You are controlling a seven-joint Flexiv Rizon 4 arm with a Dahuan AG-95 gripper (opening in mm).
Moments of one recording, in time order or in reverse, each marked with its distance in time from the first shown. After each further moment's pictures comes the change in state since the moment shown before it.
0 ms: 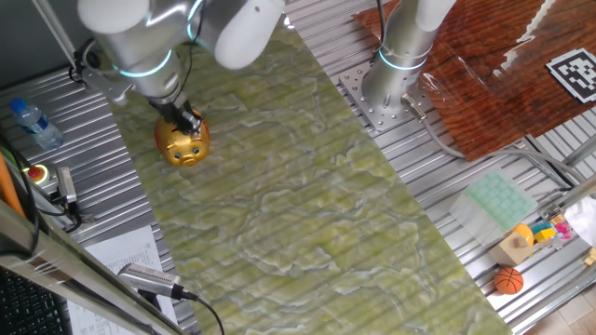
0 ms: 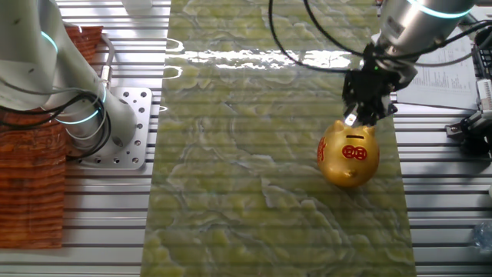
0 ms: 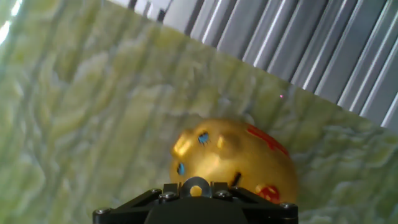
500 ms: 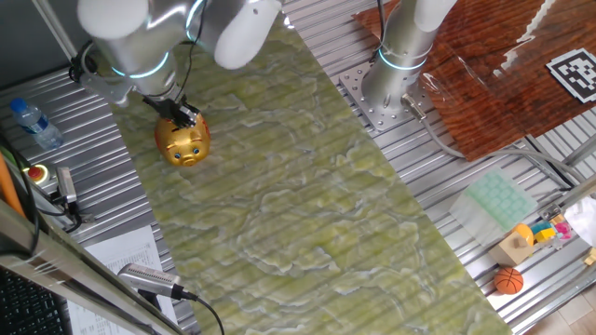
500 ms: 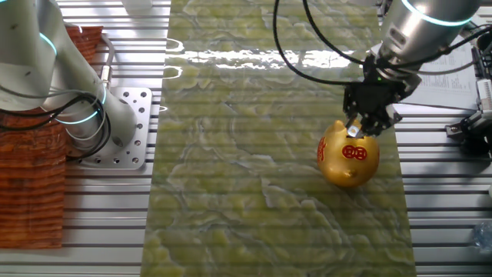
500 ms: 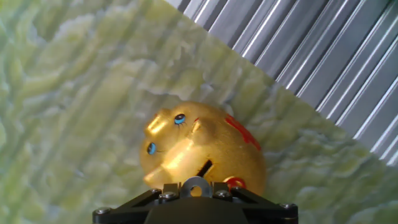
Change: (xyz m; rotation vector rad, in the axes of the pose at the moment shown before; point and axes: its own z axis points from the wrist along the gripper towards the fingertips) arm 0.001 -0.025 0.004 0.082 0.061 -0.142
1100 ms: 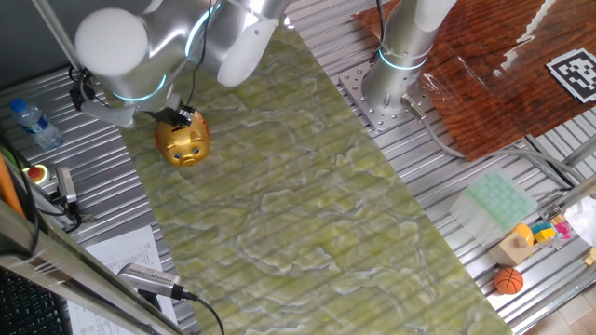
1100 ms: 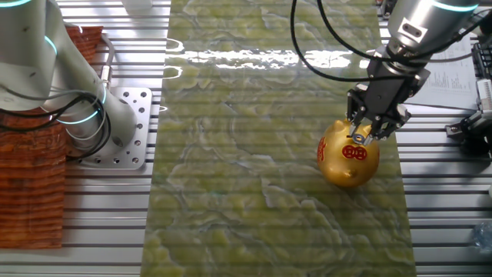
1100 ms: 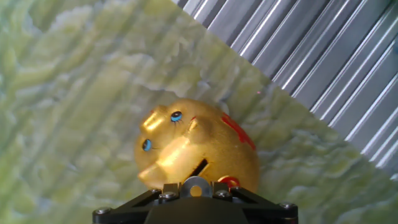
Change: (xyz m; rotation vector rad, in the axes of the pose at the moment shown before) arm -0.002 -0.009 0.006 0.056 0.087 -0.177
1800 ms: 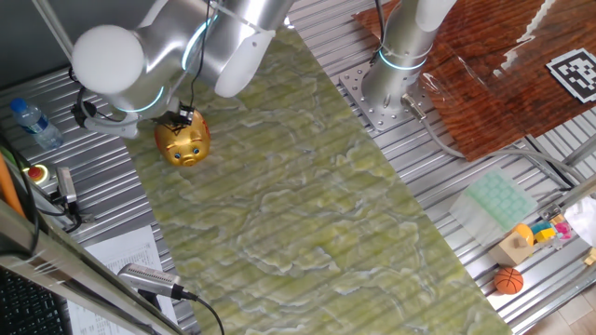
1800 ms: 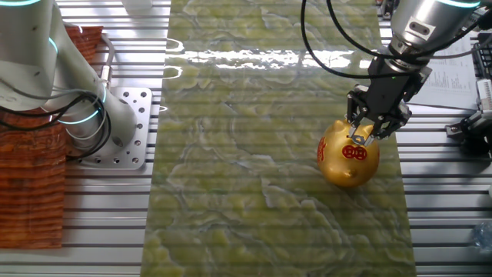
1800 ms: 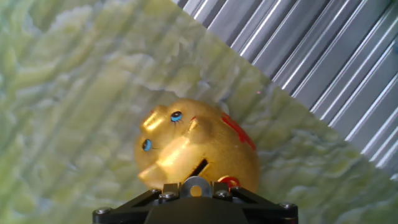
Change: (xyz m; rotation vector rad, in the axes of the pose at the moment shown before) arm -0.001 -0.001 0.002 -0.005 0.040 -0.114
